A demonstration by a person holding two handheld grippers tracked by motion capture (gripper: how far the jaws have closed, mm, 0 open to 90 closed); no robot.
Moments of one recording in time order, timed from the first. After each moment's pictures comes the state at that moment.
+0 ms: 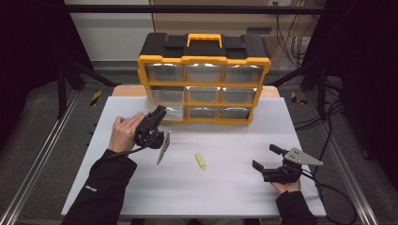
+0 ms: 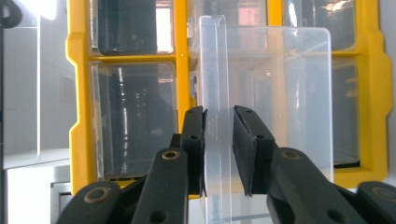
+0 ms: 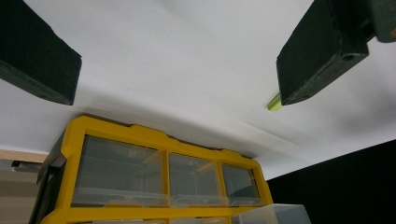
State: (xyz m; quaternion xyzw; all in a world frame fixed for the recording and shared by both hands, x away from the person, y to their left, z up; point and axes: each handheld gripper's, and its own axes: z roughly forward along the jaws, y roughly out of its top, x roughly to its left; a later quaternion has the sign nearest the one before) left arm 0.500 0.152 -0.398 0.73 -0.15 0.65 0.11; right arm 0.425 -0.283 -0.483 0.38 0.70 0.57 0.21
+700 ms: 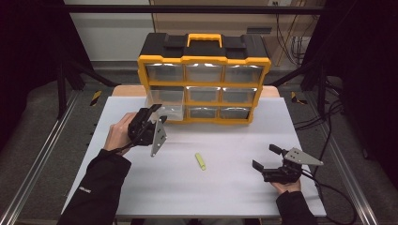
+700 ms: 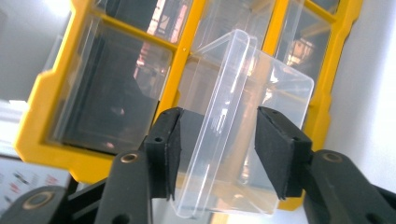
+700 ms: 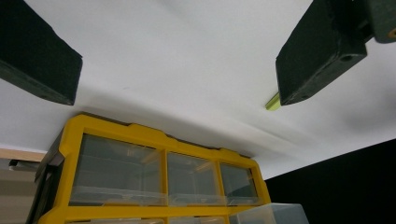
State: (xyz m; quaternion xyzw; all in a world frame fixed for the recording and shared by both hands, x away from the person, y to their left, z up) left arm 0.494 0.160 -0.373 0.79 -0.01 0.56 0.25; right arm 0.425 -0.283 -0.482 0.38 0.70 0.57 0.21
